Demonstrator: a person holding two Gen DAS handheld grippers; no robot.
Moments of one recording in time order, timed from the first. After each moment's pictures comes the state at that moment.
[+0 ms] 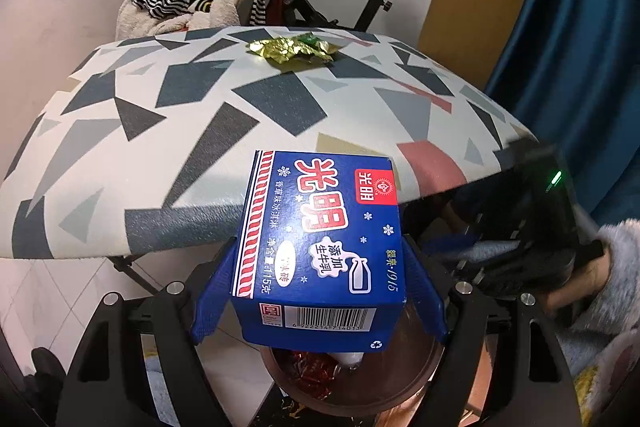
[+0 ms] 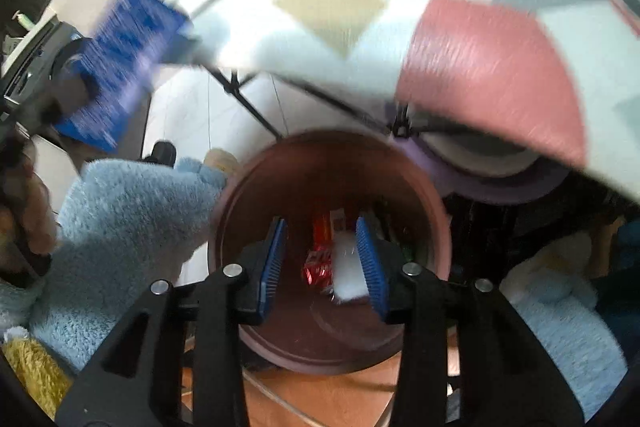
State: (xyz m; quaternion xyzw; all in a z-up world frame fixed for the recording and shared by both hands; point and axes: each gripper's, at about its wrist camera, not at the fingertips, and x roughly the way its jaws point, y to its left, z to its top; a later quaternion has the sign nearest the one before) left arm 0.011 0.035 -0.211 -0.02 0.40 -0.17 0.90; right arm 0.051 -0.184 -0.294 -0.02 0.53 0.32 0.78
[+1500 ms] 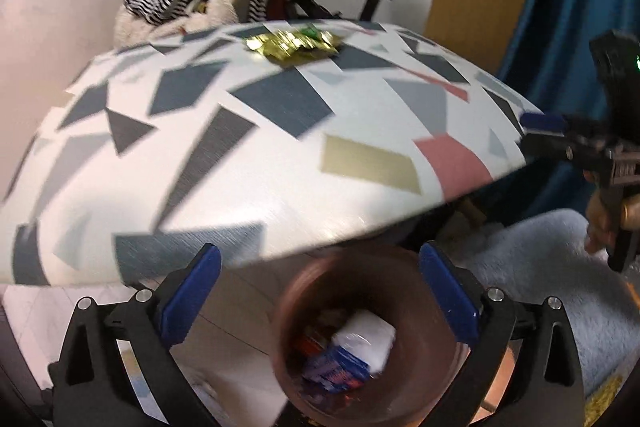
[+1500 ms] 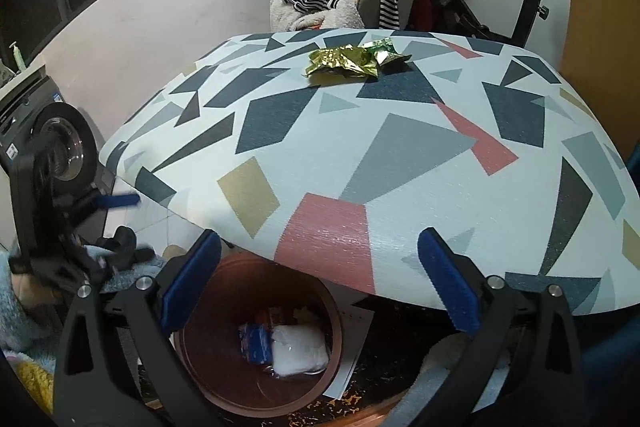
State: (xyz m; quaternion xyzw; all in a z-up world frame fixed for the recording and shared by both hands) left arm 0.042 0.022 -0.219 0.02 0.39 -0.14 0.91; right arm 0.074 -0.250 -0.193 -0.02 0.40 0.24 0.88
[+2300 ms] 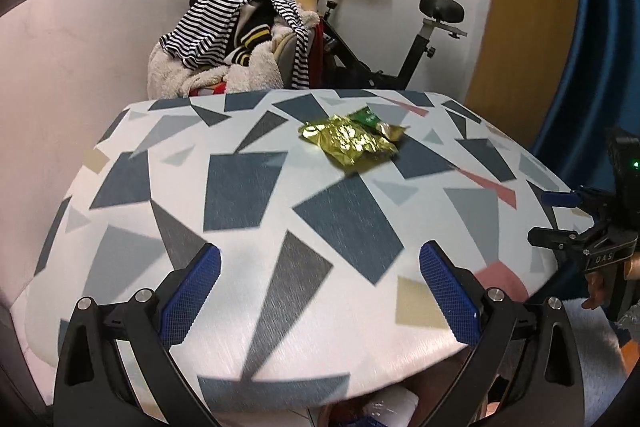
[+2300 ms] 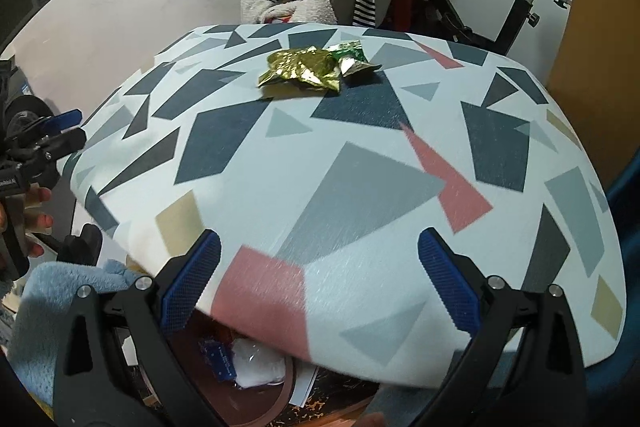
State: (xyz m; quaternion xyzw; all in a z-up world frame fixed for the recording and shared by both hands) left arm 0.126 0.062 -0.151 0.00 0.33 -0.10 0.94; right arm 0.145 -0.250 -0.185 -0.05 0.42 0.20 0.89
